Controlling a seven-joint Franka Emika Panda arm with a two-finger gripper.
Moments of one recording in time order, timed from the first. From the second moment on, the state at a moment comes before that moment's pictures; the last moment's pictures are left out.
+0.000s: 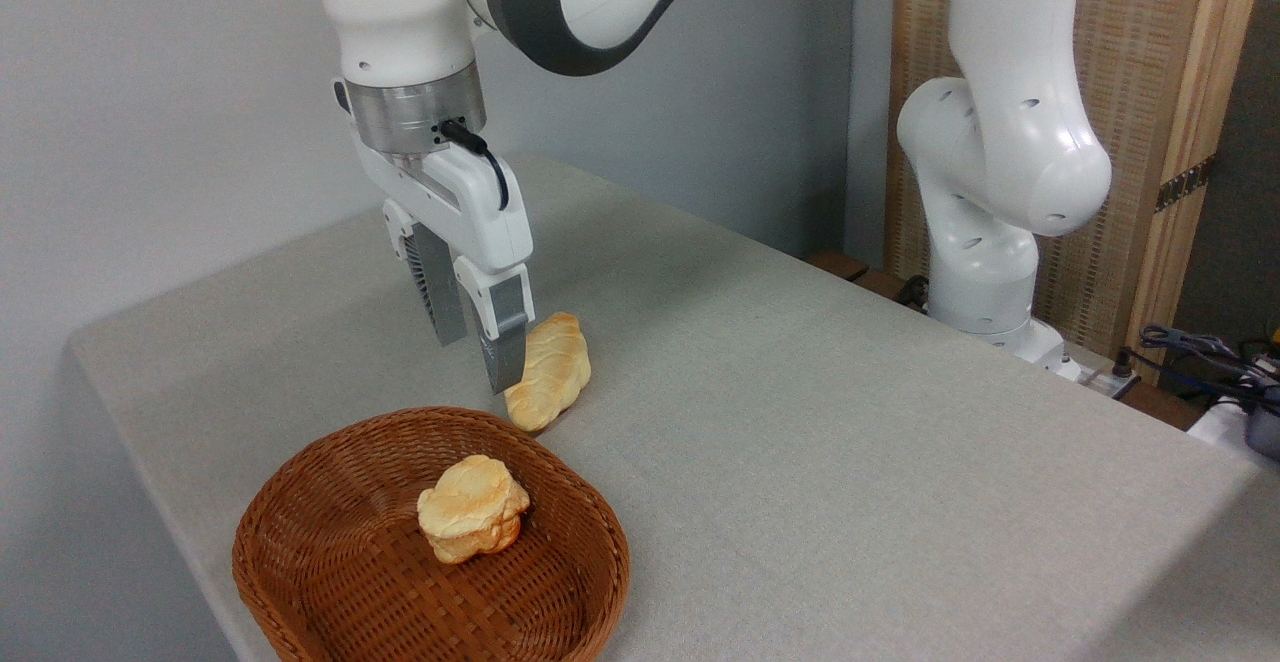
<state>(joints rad) -0.32 0.01 0.15 -1.83 -0.06 1.87 0.65</state>
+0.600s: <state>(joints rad) -0.32 0.01 0.15 -1.83 -0.06 1.87 0.65</state>
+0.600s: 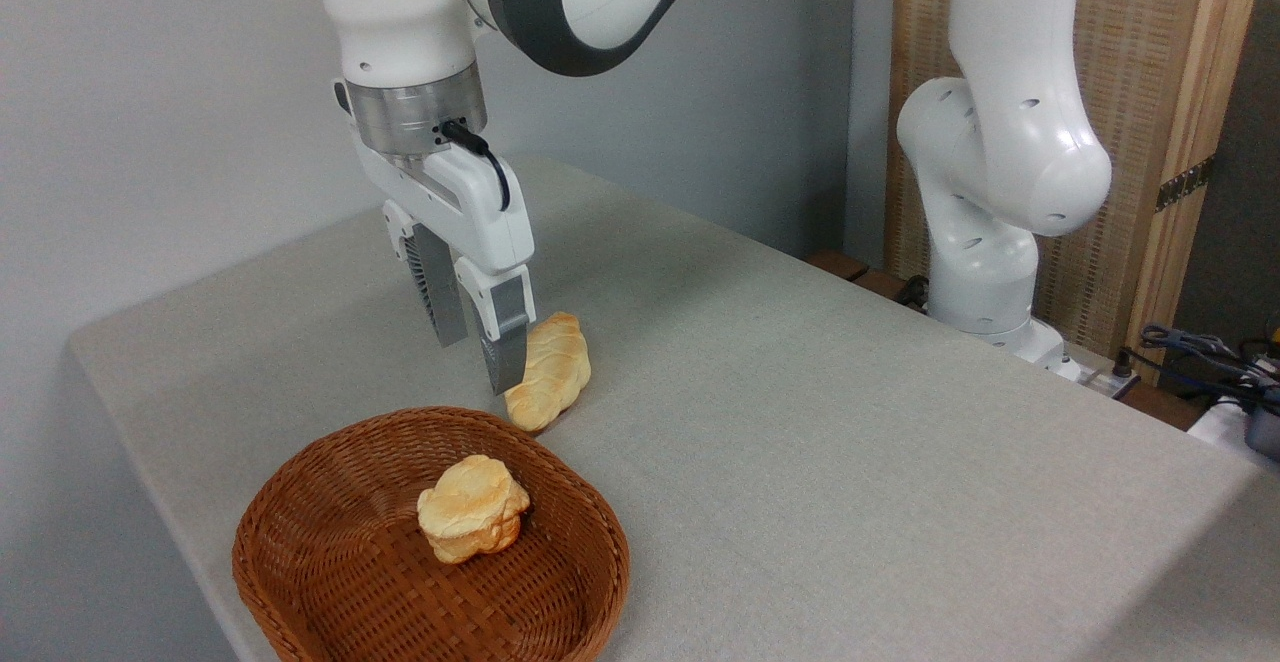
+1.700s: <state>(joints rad) -0.32 0.11 0.24 -1.83 -0.06 2.03 0.66</state>
